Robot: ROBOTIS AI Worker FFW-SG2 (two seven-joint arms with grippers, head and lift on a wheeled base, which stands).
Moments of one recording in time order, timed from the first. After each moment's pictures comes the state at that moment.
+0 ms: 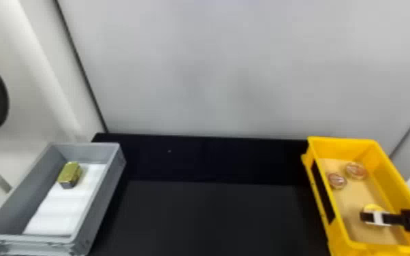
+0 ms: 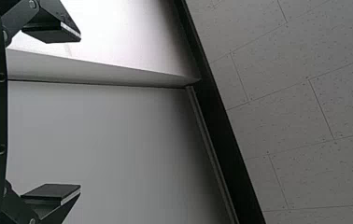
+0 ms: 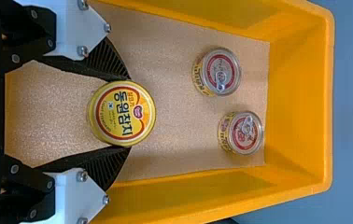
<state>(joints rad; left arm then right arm) -0.49 0.37 0.08 -2.10 0.03 -0.01 0.22 -0.35 -0.39 -0.23 -1.00 0.18 0.82 0.52</state>
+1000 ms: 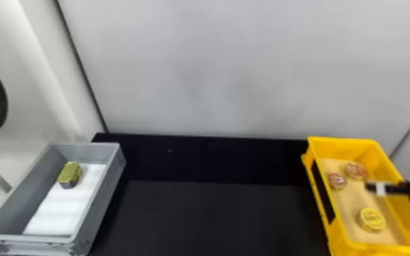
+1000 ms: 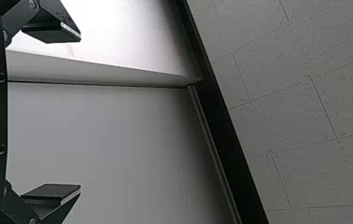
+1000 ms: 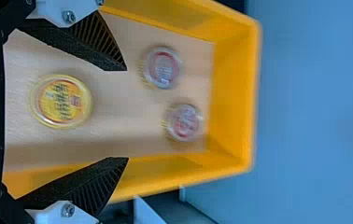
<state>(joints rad) -0.48 0.37 0.08 -2.10 0.03 -0.01 0.22 -0.37 -0.40 -0.23 -1.15 0.14 0.80 0.45</state>
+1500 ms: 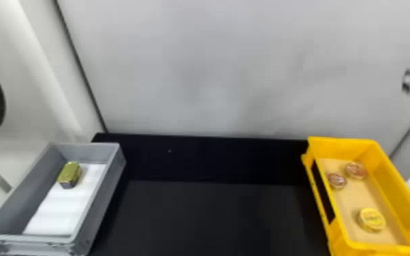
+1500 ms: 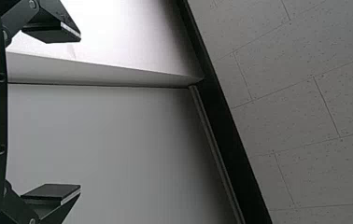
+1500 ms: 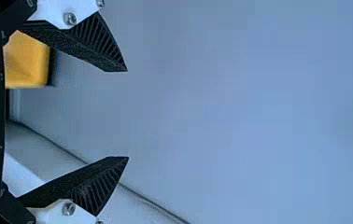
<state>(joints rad) -0.48 0.38 0.09 -2.10 0.03 0.00 0.22 -0.44 -0.44 -0.21 -1.64 0.16 0.75 0.25</state>
